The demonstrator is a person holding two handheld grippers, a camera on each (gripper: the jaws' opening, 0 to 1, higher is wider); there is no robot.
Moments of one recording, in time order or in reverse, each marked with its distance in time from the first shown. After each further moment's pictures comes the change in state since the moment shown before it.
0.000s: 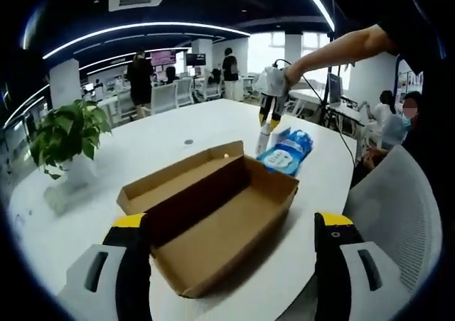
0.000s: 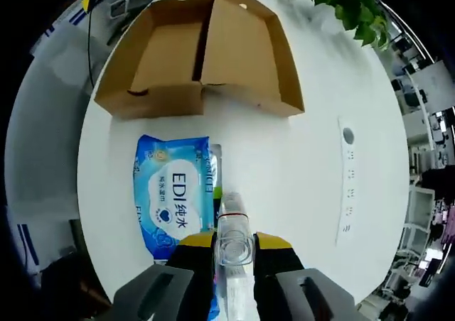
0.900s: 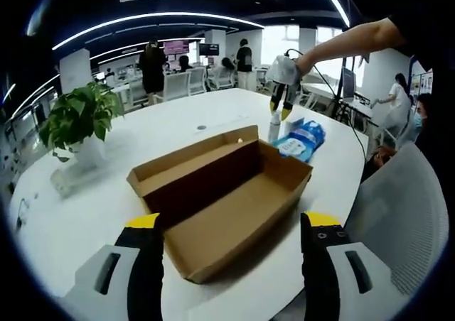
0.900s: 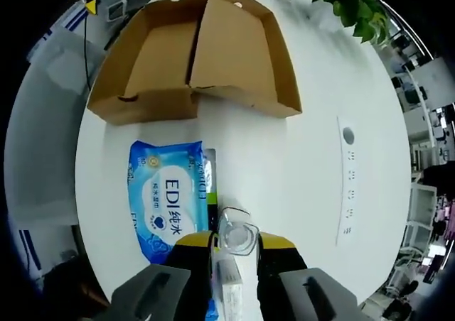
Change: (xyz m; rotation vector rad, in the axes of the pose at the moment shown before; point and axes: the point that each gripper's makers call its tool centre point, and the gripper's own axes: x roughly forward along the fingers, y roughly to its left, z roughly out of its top) left arm 0.000 0.014 -0.026 -0.046 0.058 0.067; right arm -0.002 -0.008 0.006 0.032 -0.014 -0.013
